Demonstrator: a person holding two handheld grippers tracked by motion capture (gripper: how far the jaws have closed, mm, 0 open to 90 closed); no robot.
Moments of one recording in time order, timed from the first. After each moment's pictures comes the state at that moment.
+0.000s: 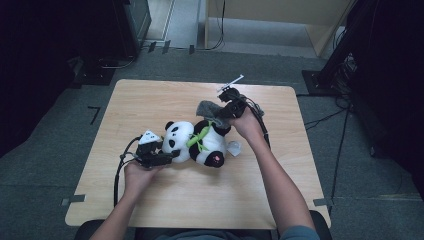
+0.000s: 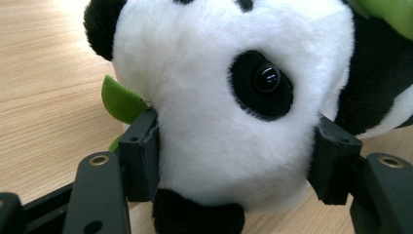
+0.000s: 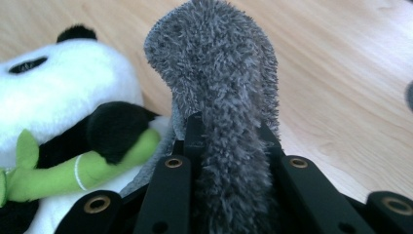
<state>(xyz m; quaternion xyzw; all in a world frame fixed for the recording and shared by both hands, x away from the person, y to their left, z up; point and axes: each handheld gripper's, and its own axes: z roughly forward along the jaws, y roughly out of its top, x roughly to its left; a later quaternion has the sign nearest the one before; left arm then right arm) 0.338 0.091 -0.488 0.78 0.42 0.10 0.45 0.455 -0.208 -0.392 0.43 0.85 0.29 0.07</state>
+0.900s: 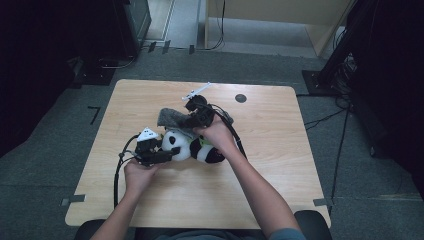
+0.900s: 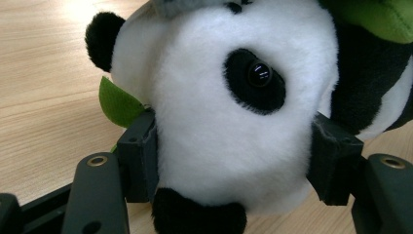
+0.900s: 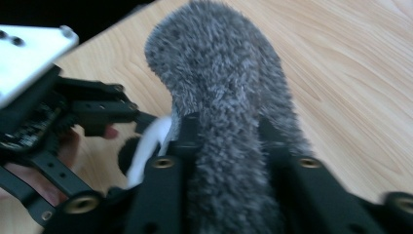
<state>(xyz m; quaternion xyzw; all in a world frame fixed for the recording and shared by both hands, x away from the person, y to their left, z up) 0.339 0.091 -0.477 0.78 0.43 0.09 0.45 0.420 -0.112 -0.386 0.32 0.87 0.38 0.02</state>
